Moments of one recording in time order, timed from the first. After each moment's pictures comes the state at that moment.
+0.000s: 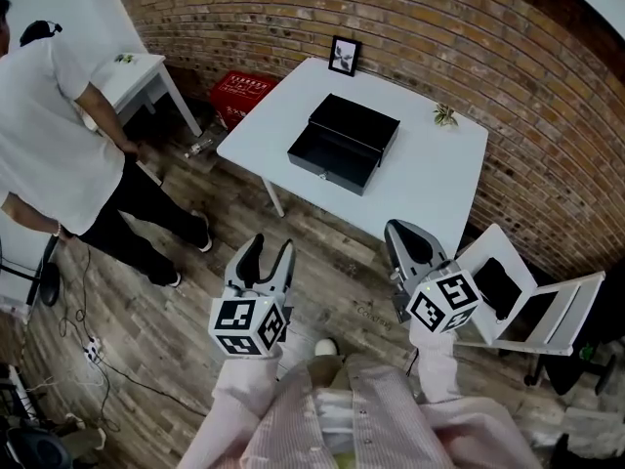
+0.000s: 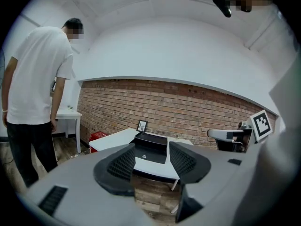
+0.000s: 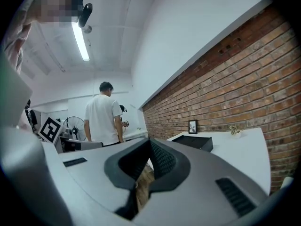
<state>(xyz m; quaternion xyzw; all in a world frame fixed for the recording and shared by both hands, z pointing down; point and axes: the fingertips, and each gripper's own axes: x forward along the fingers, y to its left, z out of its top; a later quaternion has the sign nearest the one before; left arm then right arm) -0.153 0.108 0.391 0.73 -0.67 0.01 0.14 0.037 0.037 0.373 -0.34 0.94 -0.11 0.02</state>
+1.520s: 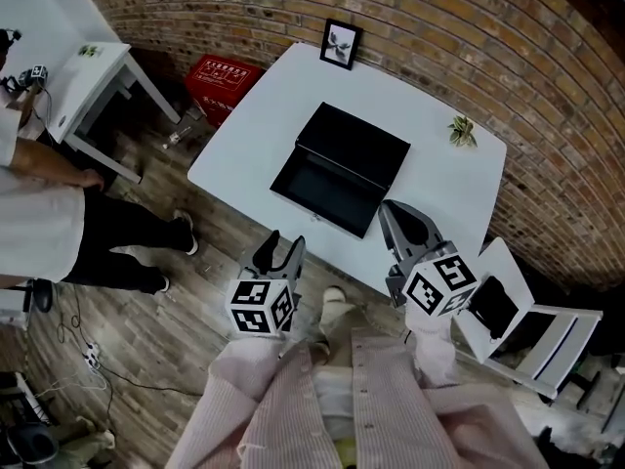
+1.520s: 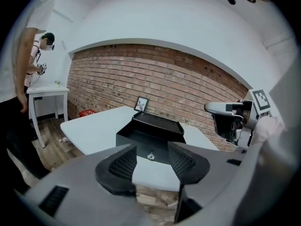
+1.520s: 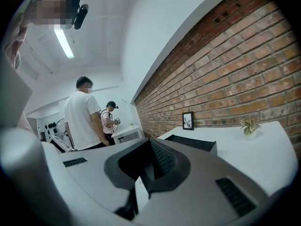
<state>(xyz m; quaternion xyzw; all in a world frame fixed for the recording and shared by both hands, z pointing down) -0.171 -0.086 0.502 0.74 -0.62 0.08 0.25 -0.014 -0.162 0.410 -0.34 0.93 -0.16 -0.01</state>
